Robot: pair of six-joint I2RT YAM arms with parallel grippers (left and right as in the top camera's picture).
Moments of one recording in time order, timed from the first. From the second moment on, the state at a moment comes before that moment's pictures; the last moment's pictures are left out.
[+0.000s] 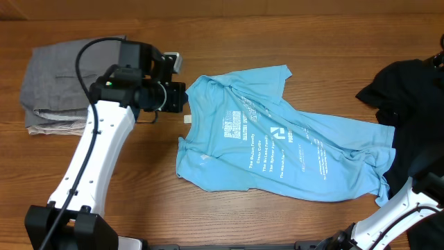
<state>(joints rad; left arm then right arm) -0.17 1.59 1.39 -0.90 0.41 -0.09 -0.62 2.14 2.34 -1.50 -0.41 0.32</state>
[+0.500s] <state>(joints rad) -0.37 1.24 1.39 -1.09 0.23 -0.27 -0.50 1.97 2.32 -1.64 -0.40 0.30</state>
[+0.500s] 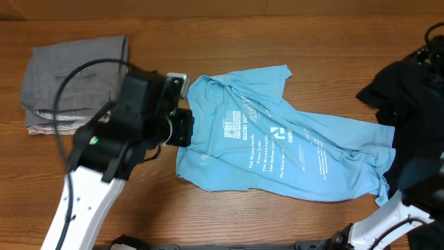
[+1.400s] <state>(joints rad) -0.61 1.91 1.25 -0.39 0.54 -0.27 -0.34 1.91 1.87 -1.47 -0.34 0.30</state>
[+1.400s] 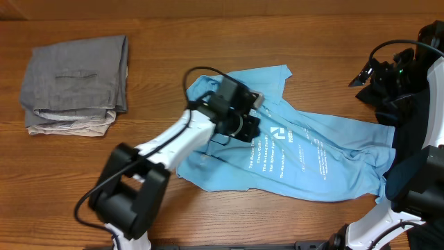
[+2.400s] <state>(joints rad) -0.50 2.10 1.28 -0.24 0.35 -0.39 -0.34 1.91 1.87 -1.41 -0.34 0.30</state>
